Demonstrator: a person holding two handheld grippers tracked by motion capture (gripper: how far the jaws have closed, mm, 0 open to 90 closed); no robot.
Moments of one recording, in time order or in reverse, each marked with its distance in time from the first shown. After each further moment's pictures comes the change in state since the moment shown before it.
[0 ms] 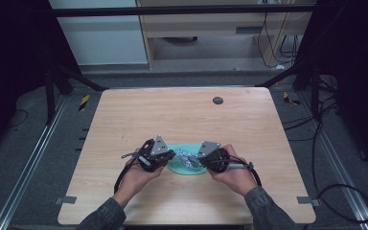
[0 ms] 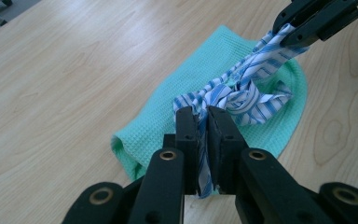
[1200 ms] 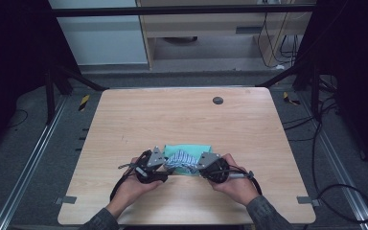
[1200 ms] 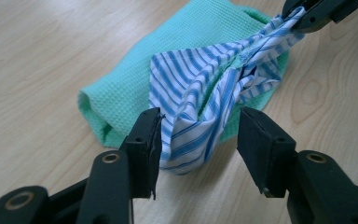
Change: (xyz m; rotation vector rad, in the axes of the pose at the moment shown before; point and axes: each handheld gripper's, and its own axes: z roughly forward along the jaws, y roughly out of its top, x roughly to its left) left arm -0.016 -0.030 0.001 0.008 -0.042 -0.015; right arm 0.023 -0.013 -0.002 0.002 0.050 -0.029
